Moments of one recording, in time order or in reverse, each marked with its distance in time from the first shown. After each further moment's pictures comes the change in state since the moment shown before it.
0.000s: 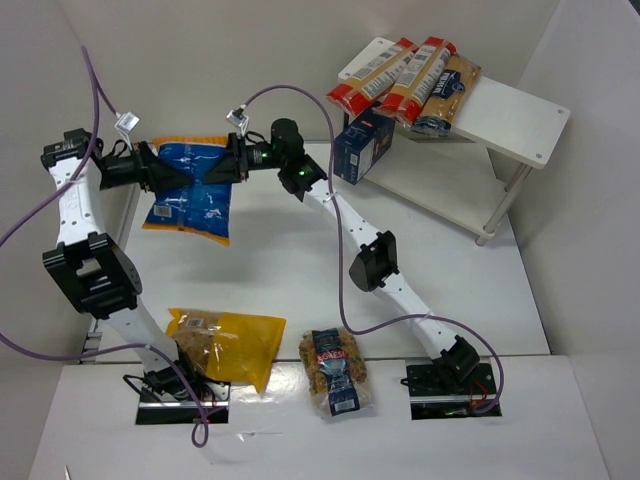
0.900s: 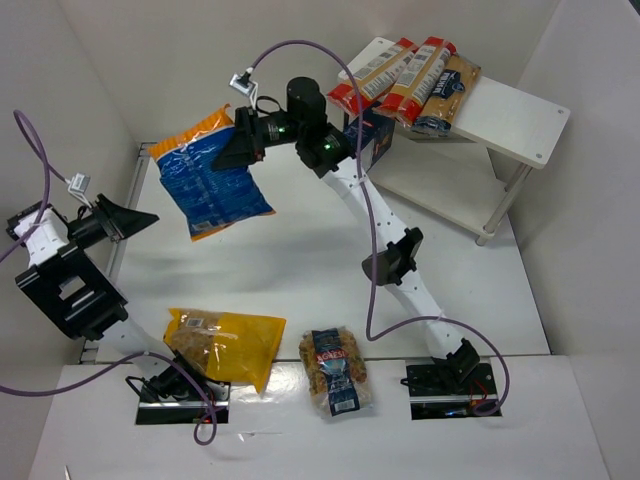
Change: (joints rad) left arm 0.375 -0.093 -0.460 0.013 0.089 0.232; right arm -0.012 -0.293 -0.008 -0.354 -0.121 -0.297
